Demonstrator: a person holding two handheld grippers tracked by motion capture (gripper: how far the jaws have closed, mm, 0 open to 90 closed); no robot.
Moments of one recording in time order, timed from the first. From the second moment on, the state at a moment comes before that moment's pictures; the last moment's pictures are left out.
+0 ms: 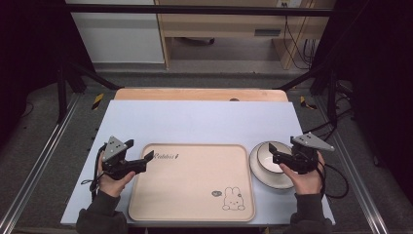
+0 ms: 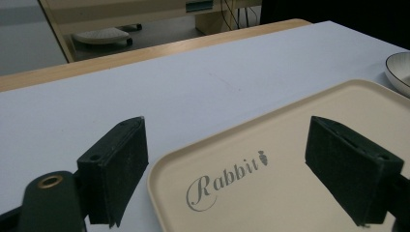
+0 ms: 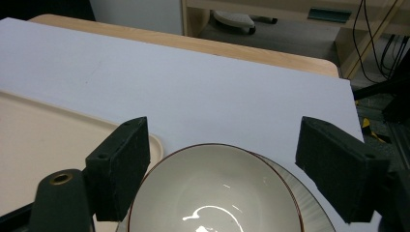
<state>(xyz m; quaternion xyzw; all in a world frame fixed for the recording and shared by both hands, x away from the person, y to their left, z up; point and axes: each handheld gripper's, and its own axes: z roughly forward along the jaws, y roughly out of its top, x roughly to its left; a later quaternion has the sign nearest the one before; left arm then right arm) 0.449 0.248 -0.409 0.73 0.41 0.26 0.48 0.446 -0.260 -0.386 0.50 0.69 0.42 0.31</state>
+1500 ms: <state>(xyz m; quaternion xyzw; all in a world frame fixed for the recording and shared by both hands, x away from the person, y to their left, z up) 0.452 0.247 -0.413 0.74 0.41 0.26 0.47 0.460 -0.282 -0.405 0.56 0.68 0.38 0.28</state>
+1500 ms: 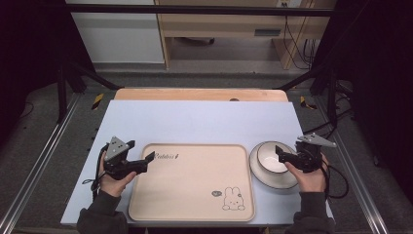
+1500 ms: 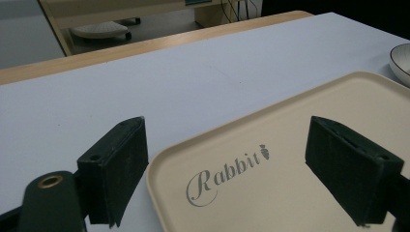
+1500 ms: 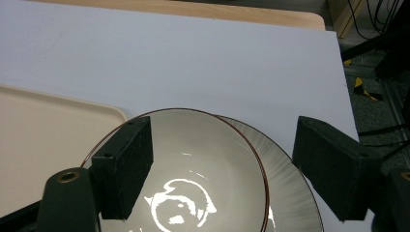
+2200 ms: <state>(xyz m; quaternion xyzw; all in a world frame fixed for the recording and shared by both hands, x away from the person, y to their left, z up) 0.452 0.245 -0.415 0.74 0.41 0.26 0.46 0.468 -0.289 -0.417 0.59 0.69 0.35 0.25</state>
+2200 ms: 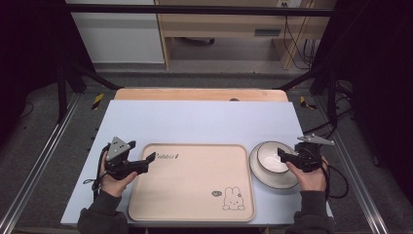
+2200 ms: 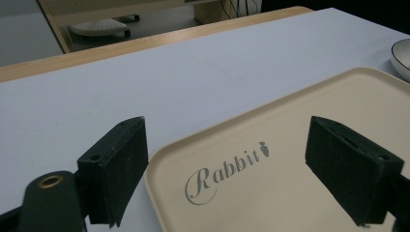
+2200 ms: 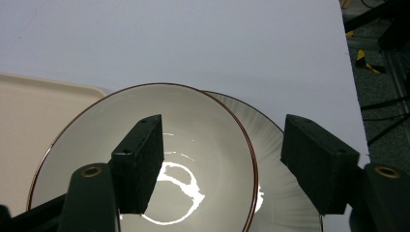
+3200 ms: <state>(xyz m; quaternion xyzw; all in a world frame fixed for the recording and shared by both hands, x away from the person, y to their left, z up) 0.453 0.242 -0.417 0.74 0.41 0.25 0.46 0.477 -0.299 -0.431 0.63 0.70 0.29 0.18</state>
